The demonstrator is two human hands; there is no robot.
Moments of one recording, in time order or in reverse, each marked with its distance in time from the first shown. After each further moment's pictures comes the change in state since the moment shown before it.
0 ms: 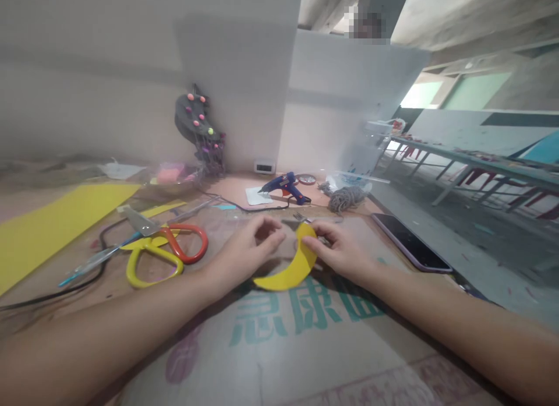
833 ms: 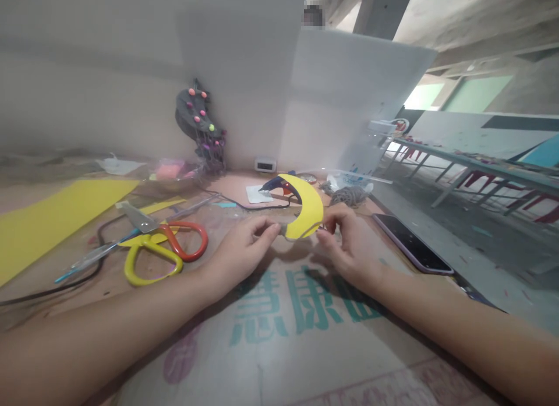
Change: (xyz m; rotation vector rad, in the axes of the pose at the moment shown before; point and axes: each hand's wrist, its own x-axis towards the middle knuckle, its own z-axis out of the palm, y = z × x) left_hand -0.002 0.012 -0.004 0.185 0.062 0.026; right_hand -0.003 -0.001 -0.005 -0.137 0.311 -0.259
